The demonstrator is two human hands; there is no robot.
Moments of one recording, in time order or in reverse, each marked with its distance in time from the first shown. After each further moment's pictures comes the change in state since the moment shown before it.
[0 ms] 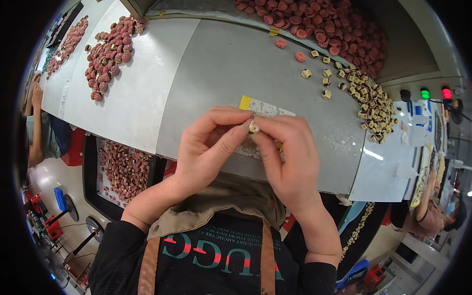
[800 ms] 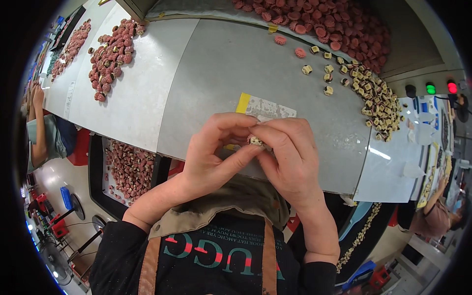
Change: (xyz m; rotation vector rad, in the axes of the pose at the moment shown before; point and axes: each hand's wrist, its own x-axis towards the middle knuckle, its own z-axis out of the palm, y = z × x) left_hand -0.004 -0.009 0.000 0.401 -0.146 0.128; right_hand -0.010 0.018 -0.002 -0.141 -0.014 -0.197
